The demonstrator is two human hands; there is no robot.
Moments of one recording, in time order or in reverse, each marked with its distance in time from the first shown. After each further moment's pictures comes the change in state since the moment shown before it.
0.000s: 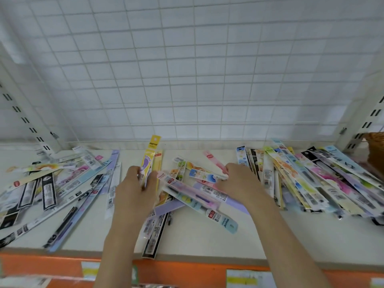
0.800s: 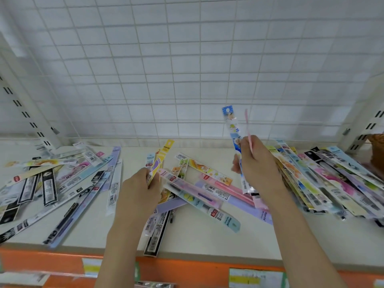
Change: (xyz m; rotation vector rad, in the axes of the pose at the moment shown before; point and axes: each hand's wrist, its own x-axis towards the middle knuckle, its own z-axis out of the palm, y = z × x) left_hand 0.000 0.001 0.000 0.124 -0.088 0.010; right_hand -0.009 -0.005 -0.031 0.675 0.338 -0.125
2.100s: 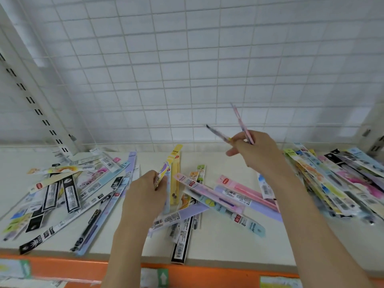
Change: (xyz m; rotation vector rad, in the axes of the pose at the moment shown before) left_hand 0.022 -0.028 -0.022 0.057 -0.077 -0.002; right_hand 0.016 -0.043 0.023 -0.080 -0.086 0.079
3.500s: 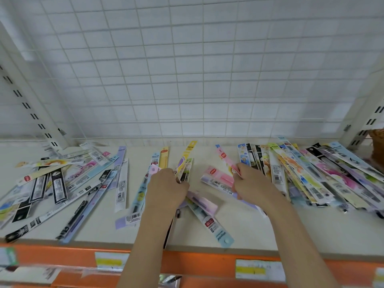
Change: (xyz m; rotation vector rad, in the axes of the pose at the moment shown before) left_hand -0.015 0.049 0.043 0.082 -0.118 -0.051; right_hand -0.036 0.065 -0.004 -0.363 -0.275 0.108
